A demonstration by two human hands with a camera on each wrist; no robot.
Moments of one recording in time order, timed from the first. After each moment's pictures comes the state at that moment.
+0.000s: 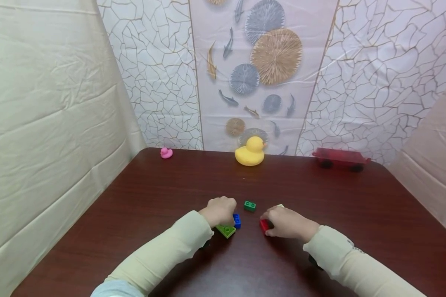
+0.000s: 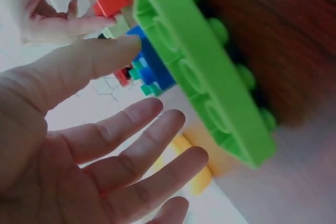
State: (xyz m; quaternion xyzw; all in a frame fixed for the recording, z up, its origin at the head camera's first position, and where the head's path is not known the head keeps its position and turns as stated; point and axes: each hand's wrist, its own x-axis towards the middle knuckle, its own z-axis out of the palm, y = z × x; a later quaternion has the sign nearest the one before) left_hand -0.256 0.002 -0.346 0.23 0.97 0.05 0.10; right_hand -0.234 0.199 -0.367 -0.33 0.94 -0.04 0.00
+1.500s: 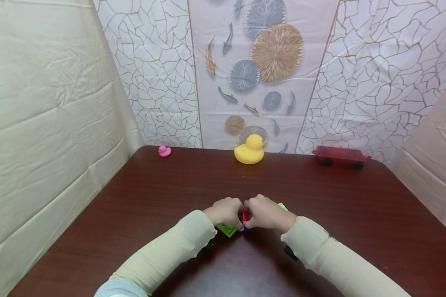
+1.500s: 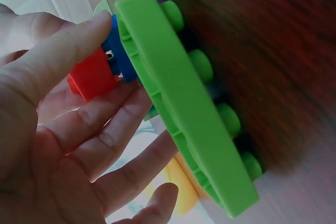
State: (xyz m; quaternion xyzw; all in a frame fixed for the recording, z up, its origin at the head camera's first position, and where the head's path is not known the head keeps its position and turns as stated) left_hand -0.264 0.009 -0.356 0.27 0.94 0.15 0.12; right_hand -0.247 0.153 -0.350 -0.31 0.93 -0.17 0.00
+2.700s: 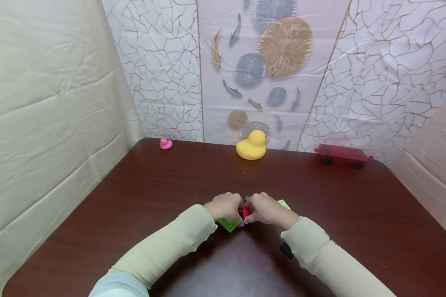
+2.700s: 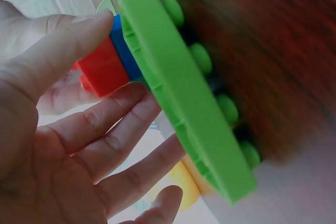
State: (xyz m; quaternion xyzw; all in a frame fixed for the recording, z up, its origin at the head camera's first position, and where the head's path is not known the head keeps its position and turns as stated) left_hand -0.266 -0.001 -0.351 0.27 0.94 0.16 0.14; right_hand -0.249 0.141 -0.348 -0.24 0.95 -0.19 0.07
